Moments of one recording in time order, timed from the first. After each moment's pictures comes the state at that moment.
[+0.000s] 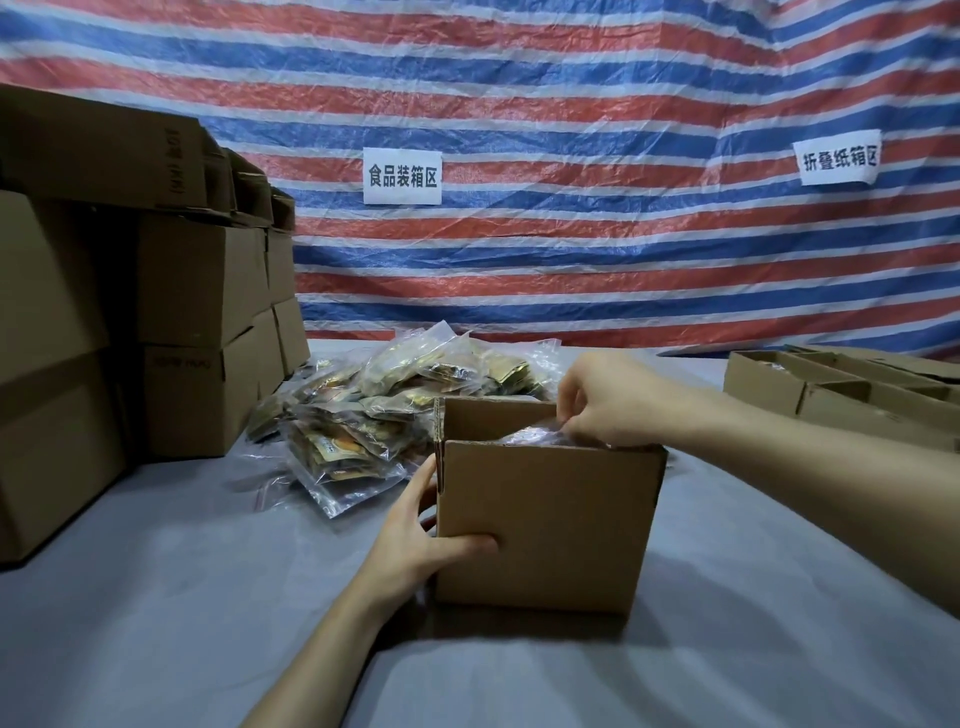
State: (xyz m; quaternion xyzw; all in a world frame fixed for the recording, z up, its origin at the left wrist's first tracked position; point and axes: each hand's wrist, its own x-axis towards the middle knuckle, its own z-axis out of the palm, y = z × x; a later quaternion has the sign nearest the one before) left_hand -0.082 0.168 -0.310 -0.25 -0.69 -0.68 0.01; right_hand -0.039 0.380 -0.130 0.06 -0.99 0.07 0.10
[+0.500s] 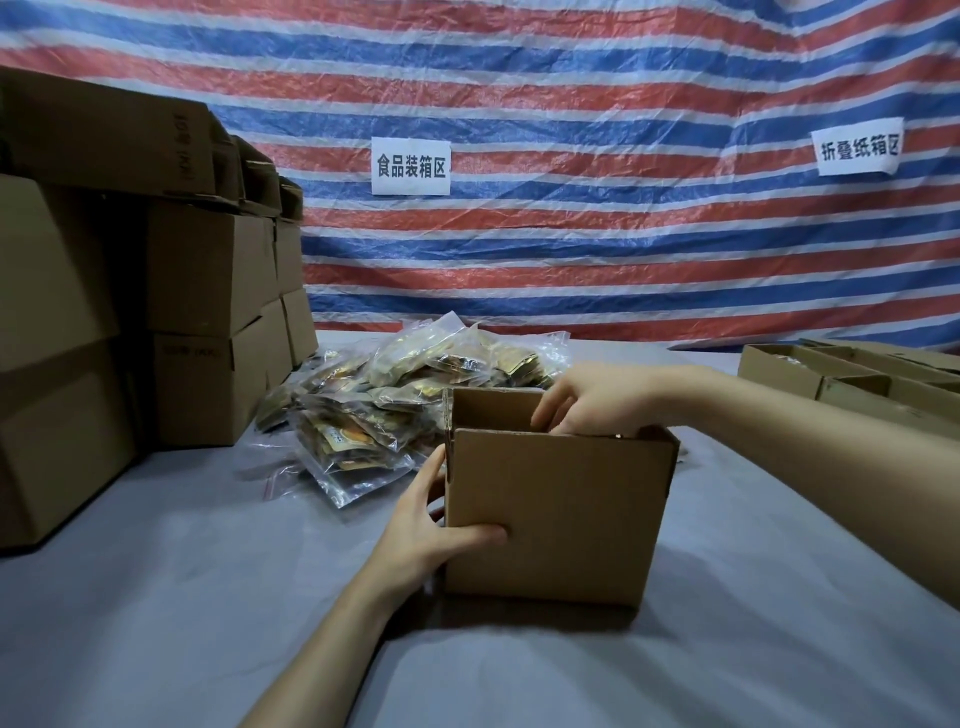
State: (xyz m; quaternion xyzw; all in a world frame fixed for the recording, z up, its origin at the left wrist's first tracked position) left_hand -0.081 0.168 -0.308 -0.24 -0.69 -0.68 0.01; right_hand -0.056 0.375 -0.127 0.10 -0.98 0.16 -0.09
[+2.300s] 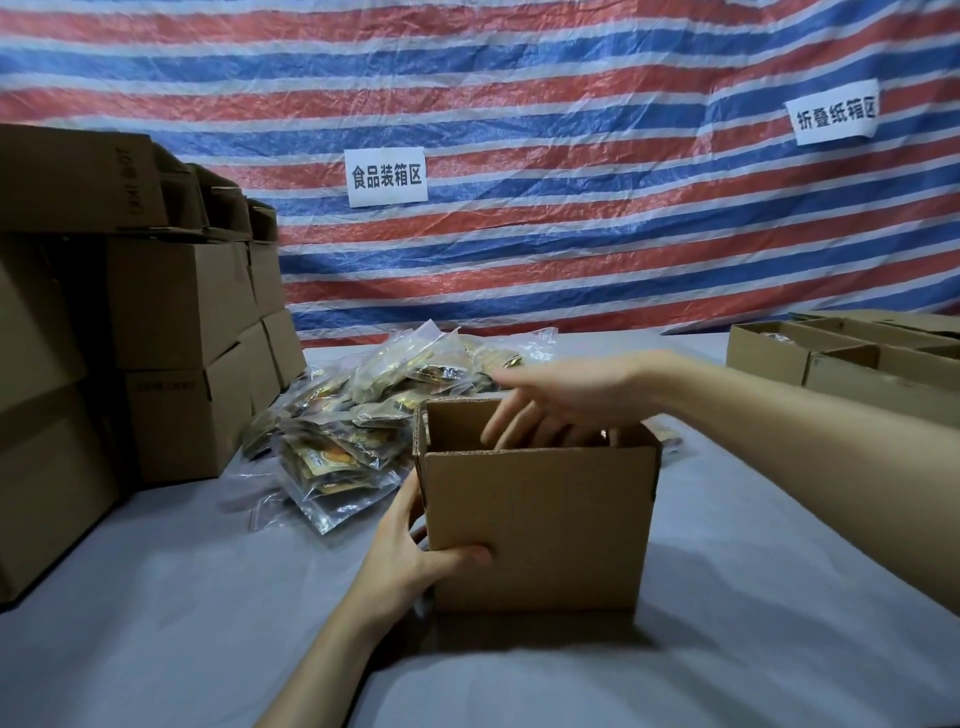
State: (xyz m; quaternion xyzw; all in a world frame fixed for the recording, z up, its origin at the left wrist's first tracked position) left_hand -0.081 0.168 -0.310 -0.24 -0.71 -0.66 0.02; right_hand -0.070 0.392 -0.130 0.11 -0.89 0.36 -0.24
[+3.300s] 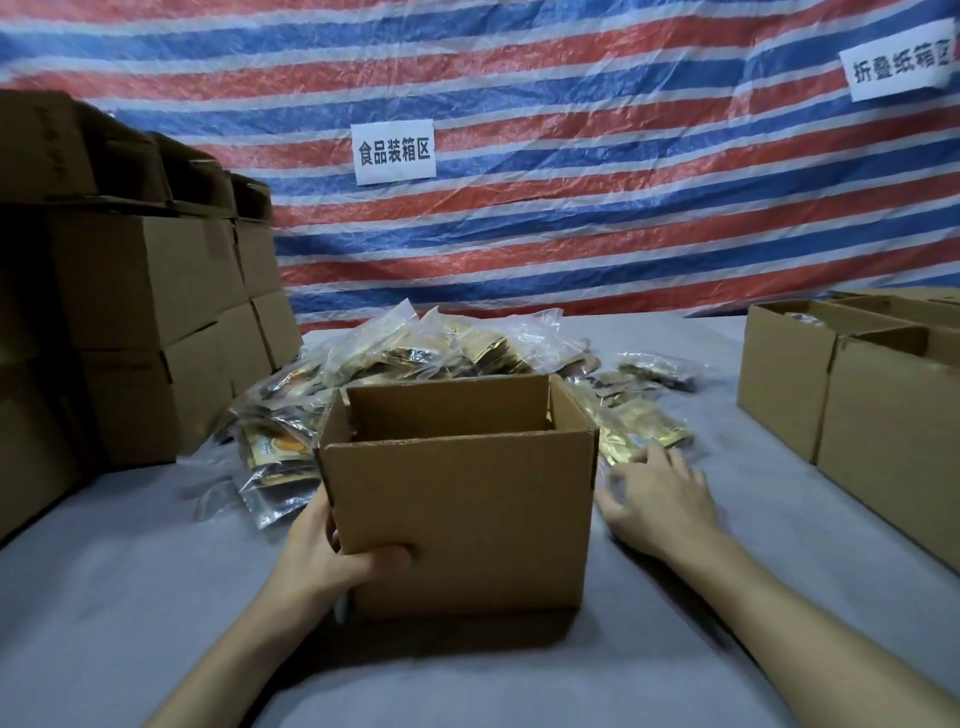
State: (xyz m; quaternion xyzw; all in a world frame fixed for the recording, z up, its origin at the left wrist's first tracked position) left_hand -0.092 0.168 -0.321 -0.18 -0.74 -0.63 0.12; right_hand -0.109 0.505 -0.310 -0.11 -0.98 0.07 0.16
